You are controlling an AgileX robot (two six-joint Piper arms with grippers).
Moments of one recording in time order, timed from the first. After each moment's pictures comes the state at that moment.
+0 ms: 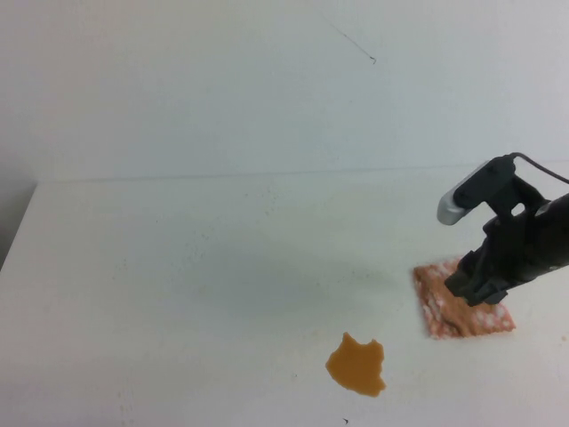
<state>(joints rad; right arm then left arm) 0.24 1.73 -1.03 0.48 0.47 -0.90 -0.07 0.00 0.00 -0.16 0.33 -0.04</state>
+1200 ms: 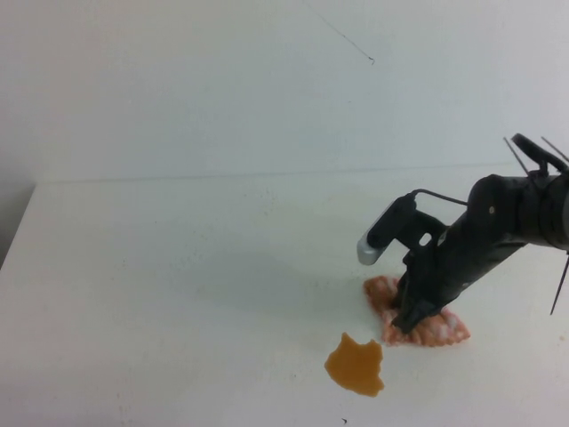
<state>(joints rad) 0.40 2.06 -1.22 0.30 0.51 -0.78 -0.07 0.00 0.00 -0.16 0.33 -0.04</state>
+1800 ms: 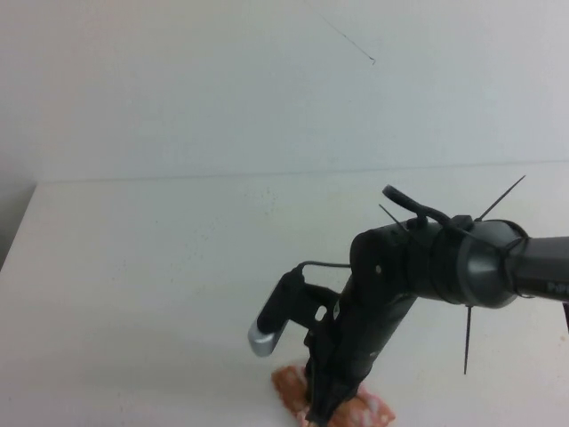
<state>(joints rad) 0.73 2.07 -1.29 0.32 0.69 -0.67 -0.07 0.00 0.00 -0.16 0.33 -0.04</state>
